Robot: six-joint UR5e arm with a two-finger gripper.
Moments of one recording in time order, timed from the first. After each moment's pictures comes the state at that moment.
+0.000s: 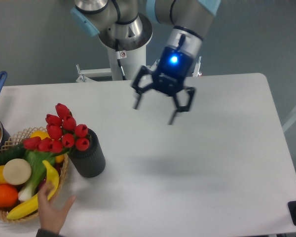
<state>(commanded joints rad) 2.74 -1.58 -1.89 -0.69 1.15 1.06</state>
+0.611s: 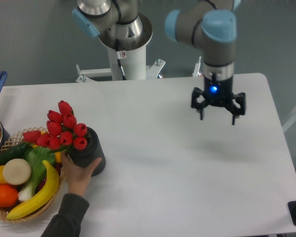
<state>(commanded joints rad) 2.80 -1.84 -1.83 -0.74 1.52 1.19</state>
